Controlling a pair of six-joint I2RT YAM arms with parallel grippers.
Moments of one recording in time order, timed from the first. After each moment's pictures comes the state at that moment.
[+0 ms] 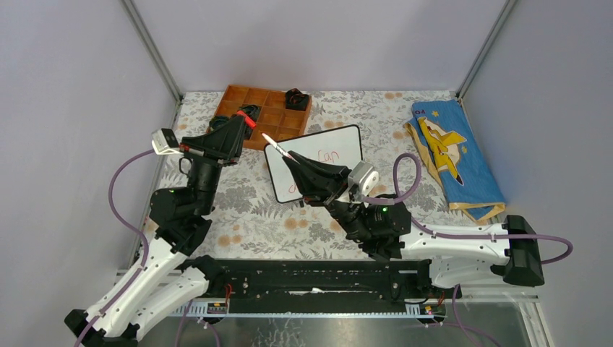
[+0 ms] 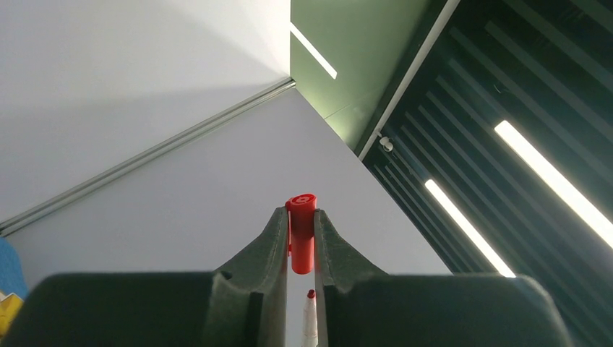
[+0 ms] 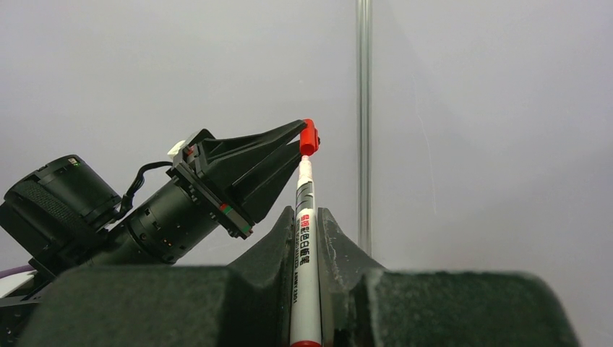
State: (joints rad) left arm -0.61 0.67 0.74 0.58 -0.21 -1.30; right arm 1.38 1.22 0.92 1.03 0.40 -0.28
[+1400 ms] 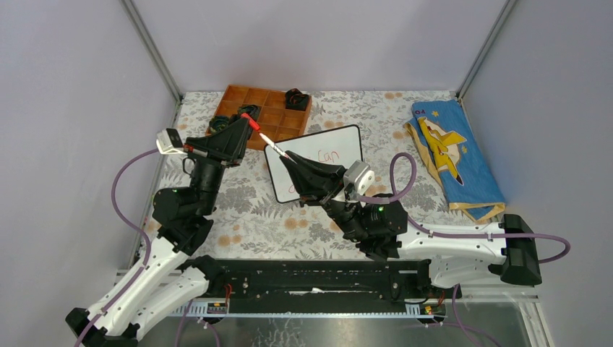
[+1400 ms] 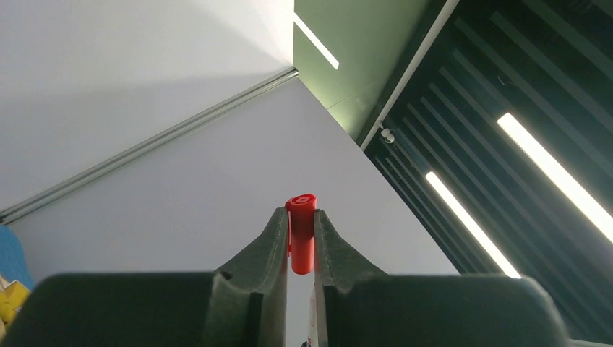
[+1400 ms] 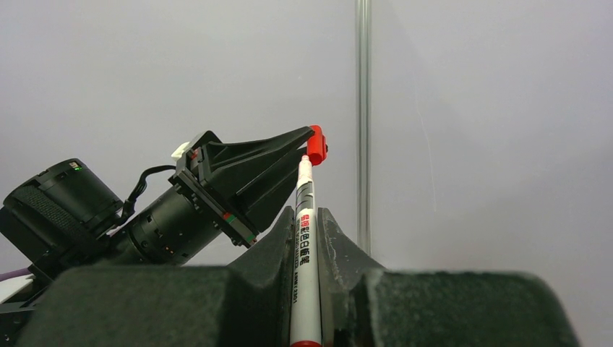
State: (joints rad) left arm -0.61 0.67 0.72 0.59 -0.18 -1.31; right arm 1.38 1.24 0.93 1.03 0.41 -0.28
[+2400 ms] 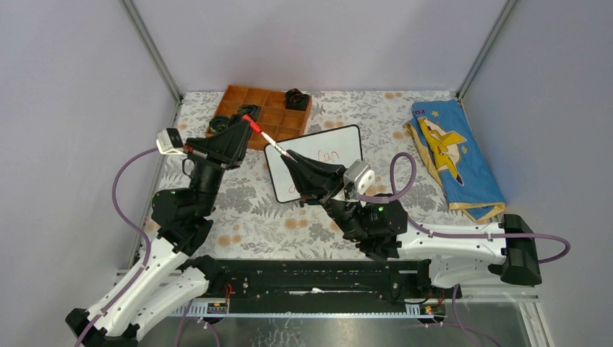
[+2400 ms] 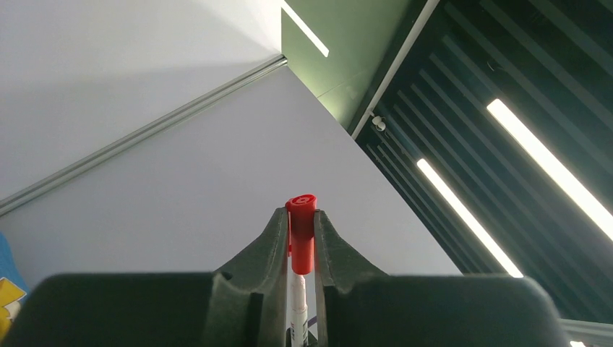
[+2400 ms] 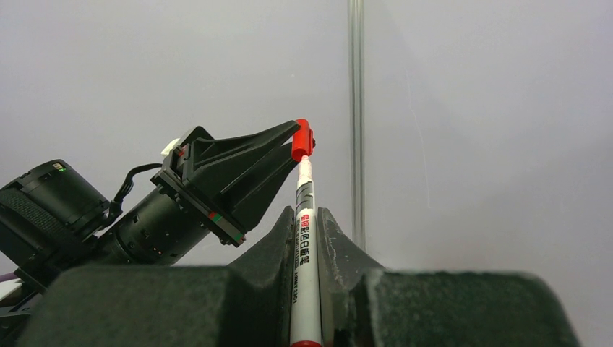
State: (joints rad) left arm -0.61 0.67 0.72 0.62 -0.14 -1.31; right arm 1.38 1.24 0.93 1.03 0.43 -0.29
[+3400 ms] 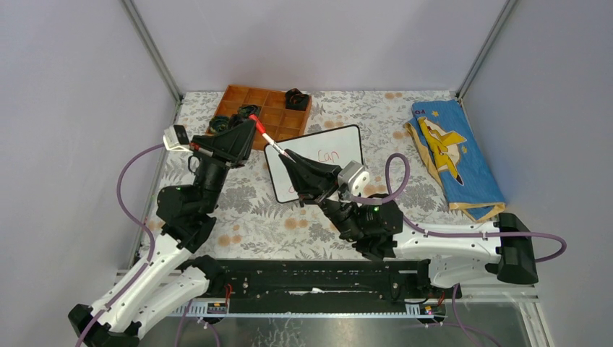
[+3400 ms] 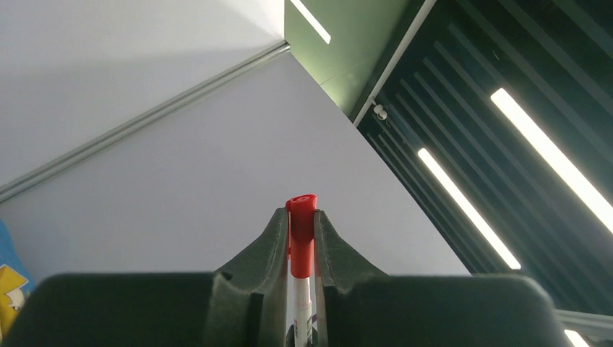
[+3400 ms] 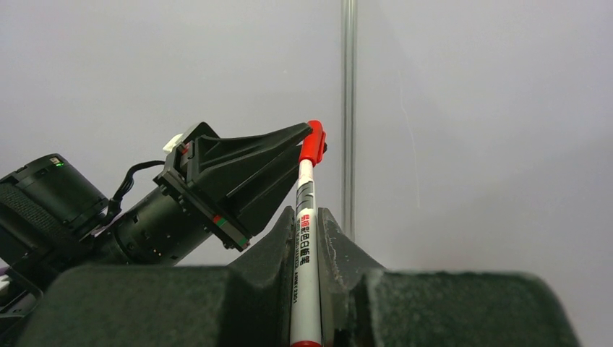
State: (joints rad) left arm -0.60 0.70 0.71 0.64 -0.10 -1.33; right arm 1.39 1.27 0.93 1.04 0.44 -0.32
